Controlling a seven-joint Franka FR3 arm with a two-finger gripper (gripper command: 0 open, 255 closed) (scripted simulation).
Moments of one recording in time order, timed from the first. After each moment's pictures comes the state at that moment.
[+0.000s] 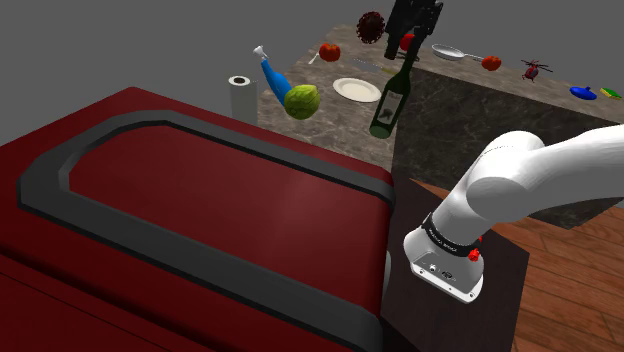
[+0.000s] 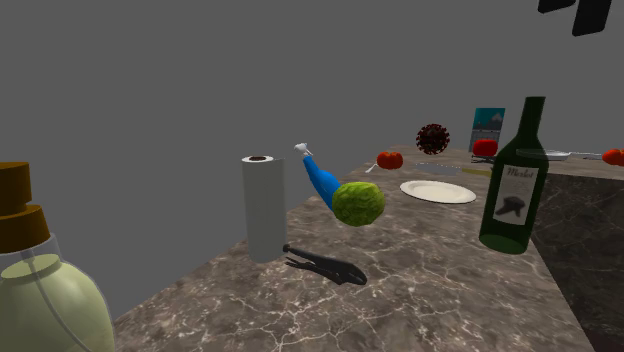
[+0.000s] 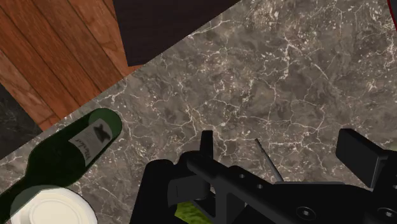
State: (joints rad) arm -0.01 -0.77 -0.06 -2.30 0.02 1.51 0.06
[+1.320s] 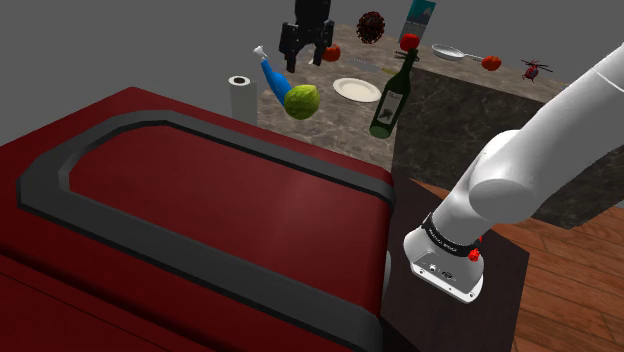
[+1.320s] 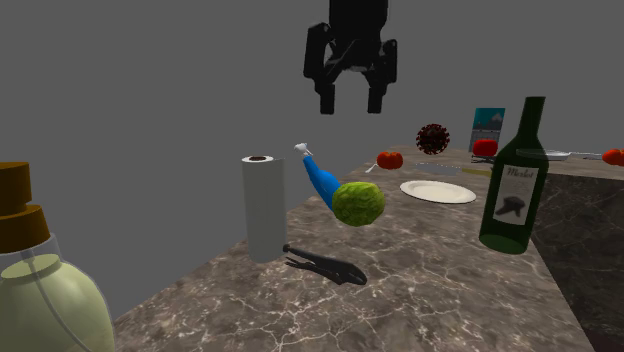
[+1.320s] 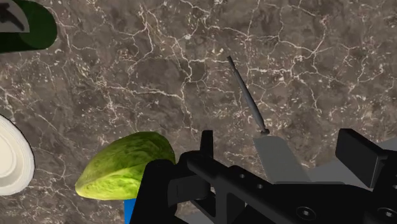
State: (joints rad) arm 0.05 -0.19 0.07 -2.06 0.01 1.88 0.16
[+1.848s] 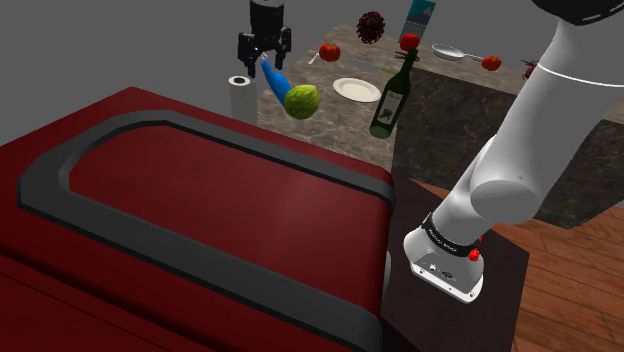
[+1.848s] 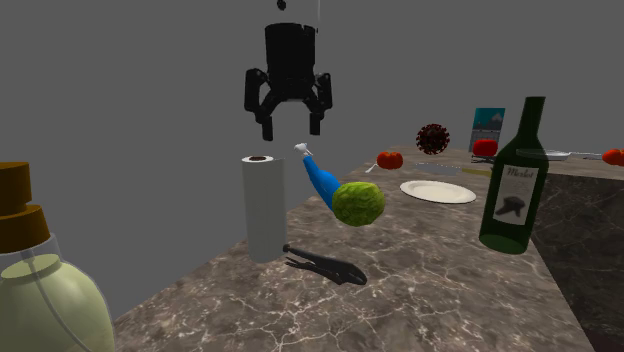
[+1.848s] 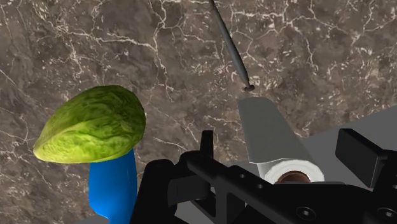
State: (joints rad) arm 0.08 0.13 0.11 -1.79 -0.05 1.95 0.23
